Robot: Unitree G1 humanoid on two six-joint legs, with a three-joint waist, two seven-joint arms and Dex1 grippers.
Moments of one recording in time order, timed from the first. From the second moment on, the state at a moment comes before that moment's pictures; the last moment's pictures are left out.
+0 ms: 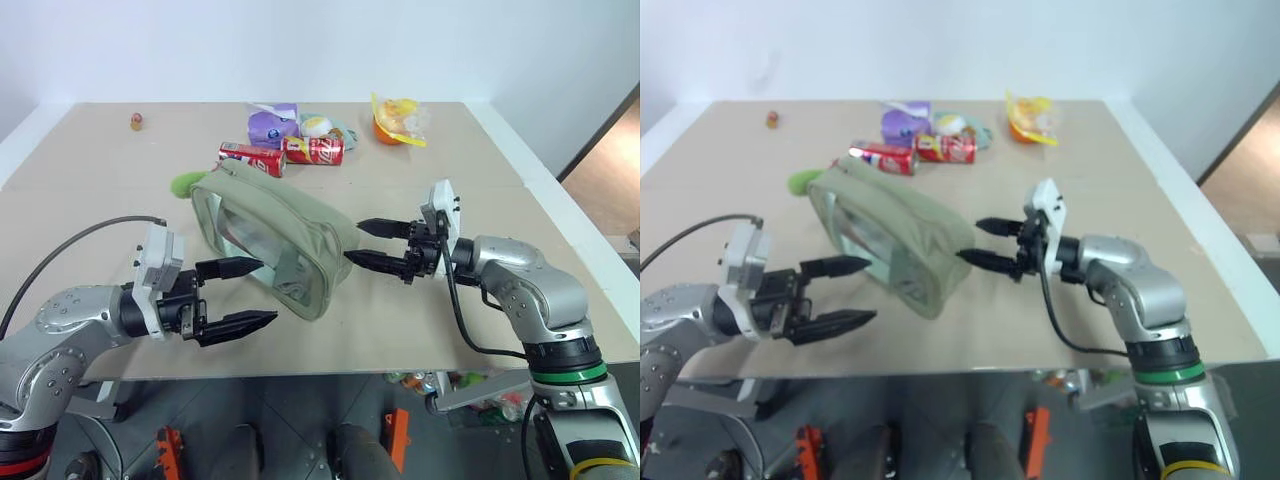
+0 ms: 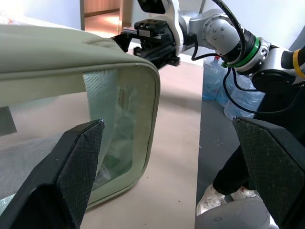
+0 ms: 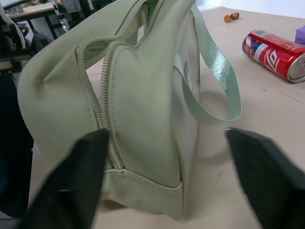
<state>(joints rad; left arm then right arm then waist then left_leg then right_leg) -0.15 0.75 0.20 -0.51 -0.90 0.62 -0.99 -0.59 -0.61 0.04 -0.07 0.59 0.58 0.98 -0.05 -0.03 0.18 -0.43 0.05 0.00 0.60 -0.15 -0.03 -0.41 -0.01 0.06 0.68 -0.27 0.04</state>
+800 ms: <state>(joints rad) -0.13 0.68 0.17 -0.50 -0.84 0.58 -0.97 -0.87 -0.67 0.09 0.29 0.42 0.35 1.24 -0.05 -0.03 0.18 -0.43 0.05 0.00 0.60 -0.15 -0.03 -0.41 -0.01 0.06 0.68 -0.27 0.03</state>
